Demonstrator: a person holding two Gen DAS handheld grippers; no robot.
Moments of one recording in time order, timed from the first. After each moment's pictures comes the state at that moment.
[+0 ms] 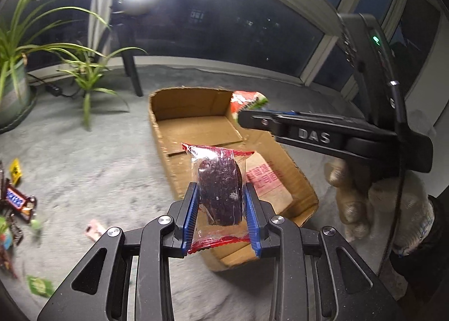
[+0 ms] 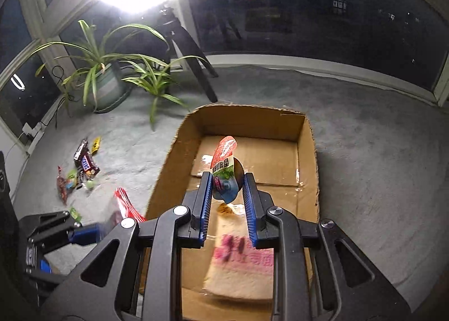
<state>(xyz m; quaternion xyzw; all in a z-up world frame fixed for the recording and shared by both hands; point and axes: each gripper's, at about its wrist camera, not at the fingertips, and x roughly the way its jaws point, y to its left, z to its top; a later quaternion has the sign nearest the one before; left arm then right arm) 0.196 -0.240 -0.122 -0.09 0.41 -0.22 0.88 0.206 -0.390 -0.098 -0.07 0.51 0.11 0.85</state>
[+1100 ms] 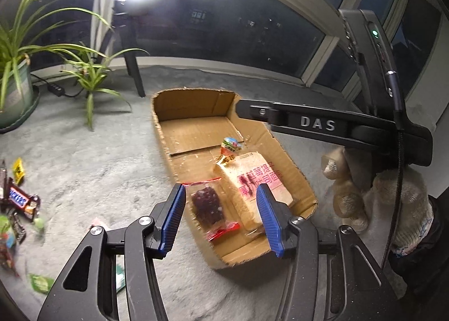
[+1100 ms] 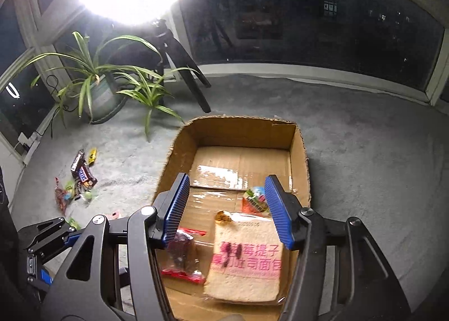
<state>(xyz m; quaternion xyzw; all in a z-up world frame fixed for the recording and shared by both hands) 0.192 -0.233 -0.116 -0.09 0.41 -0.21 0.88 0.198 -0.380 -0.079 -0.06 0.49 0.10 0.86</state>
